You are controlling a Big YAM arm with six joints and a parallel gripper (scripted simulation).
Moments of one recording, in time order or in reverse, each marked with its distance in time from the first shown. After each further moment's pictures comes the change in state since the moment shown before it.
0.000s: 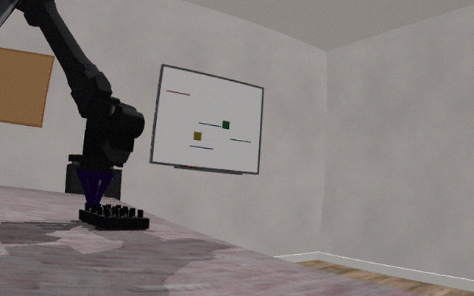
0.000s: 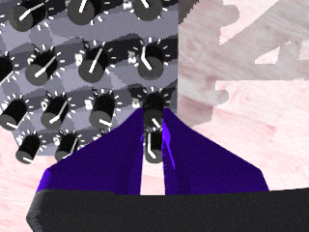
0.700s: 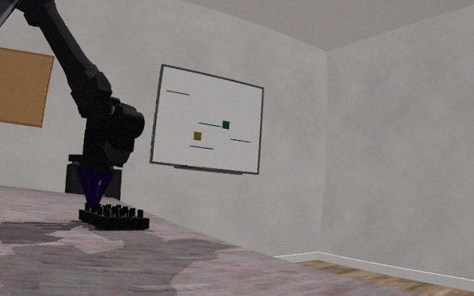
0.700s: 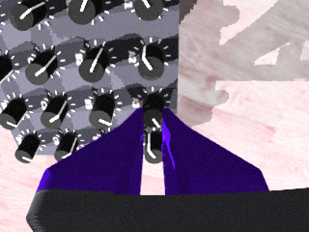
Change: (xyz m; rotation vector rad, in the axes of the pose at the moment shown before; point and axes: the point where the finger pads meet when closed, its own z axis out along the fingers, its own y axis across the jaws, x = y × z) arm 0.000 0.000 0.000 0.000 0.000 -0.008
